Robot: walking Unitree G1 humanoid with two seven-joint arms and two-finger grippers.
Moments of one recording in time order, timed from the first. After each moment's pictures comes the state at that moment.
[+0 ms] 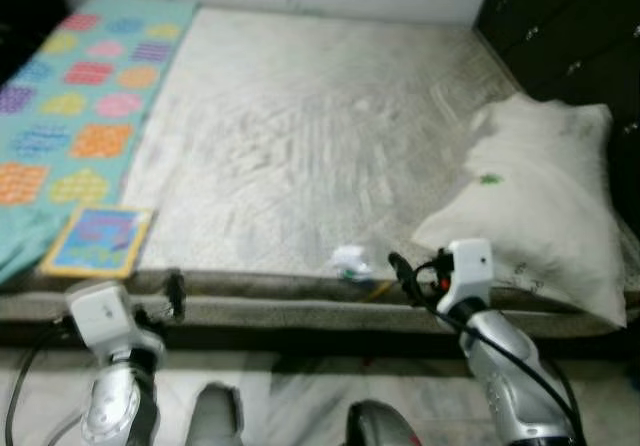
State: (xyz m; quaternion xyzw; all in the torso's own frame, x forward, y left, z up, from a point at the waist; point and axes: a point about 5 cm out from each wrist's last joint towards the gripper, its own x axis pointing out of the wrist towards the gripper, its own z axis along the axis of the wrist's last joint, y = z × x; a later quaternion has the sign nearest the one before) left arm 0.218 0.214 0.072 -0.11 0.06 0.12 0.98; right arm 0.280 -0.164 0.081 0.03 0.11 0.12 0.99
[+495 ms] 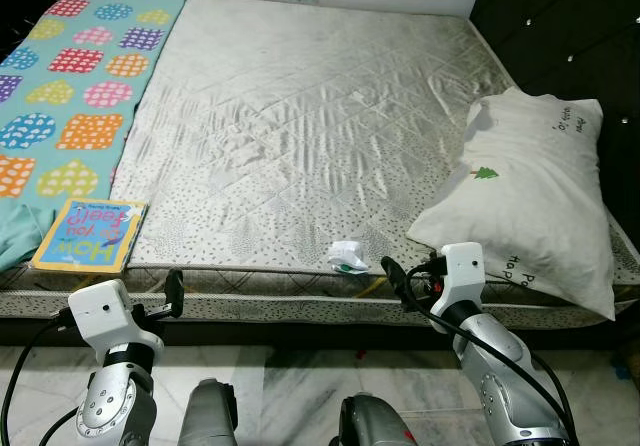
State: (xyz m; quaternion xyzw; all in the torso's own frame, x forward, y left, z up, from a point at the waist) left arm 0.221 0.213 0.078 -0.11 0.05 0.11 0.99; right arm 0.279 -0.159 0.079 0.03 0.12 0.13 0.98
